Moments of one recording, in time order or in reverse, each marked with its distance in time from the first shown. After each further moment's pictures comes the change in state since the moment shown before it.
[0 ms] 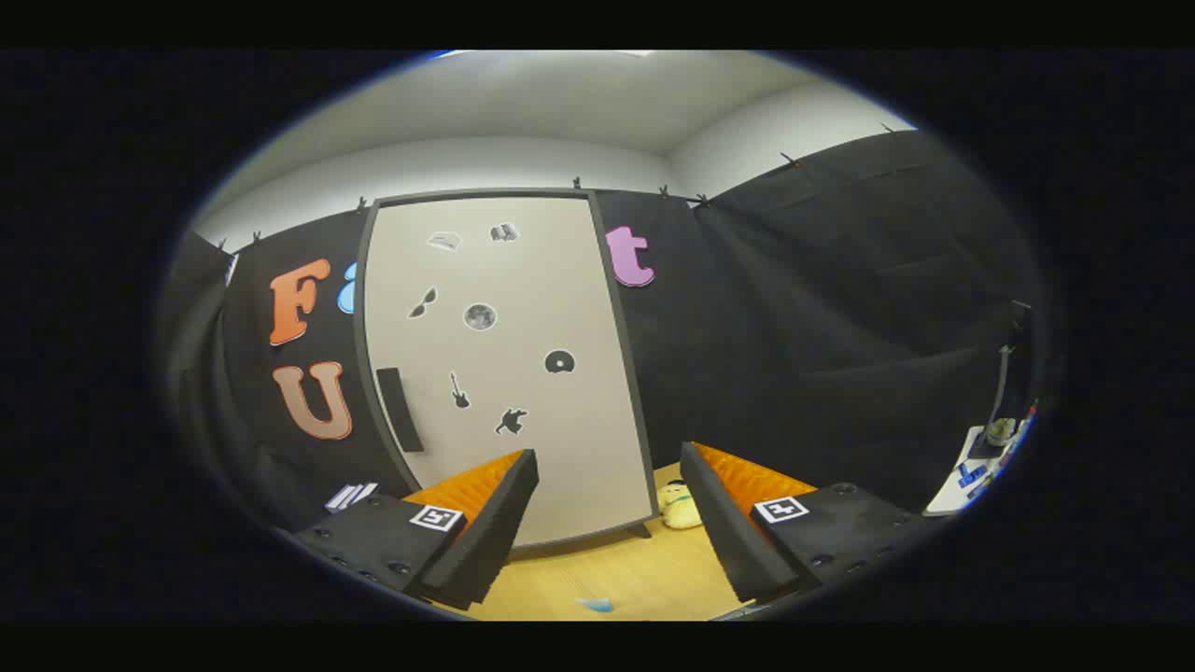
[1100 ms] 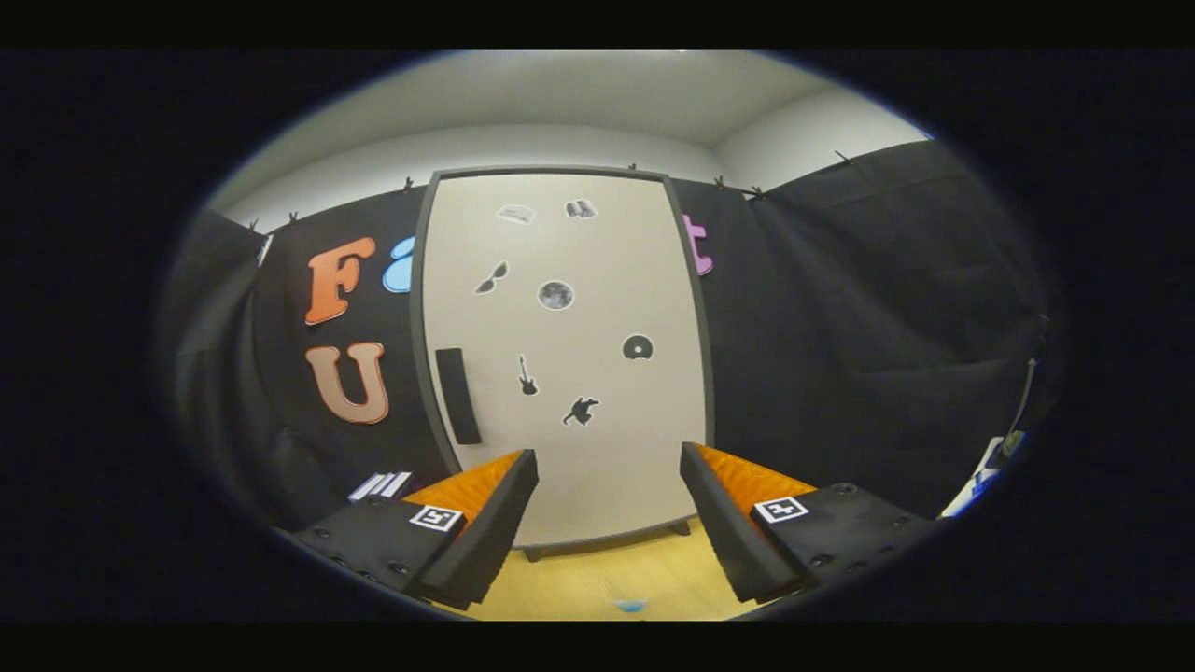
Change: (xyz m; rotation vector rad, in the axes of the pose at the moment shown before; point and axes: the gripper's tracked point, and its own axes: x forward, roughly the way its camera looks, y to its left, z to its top) arm 0.027 0.095 -0.021 -0.056 0.060 0.161
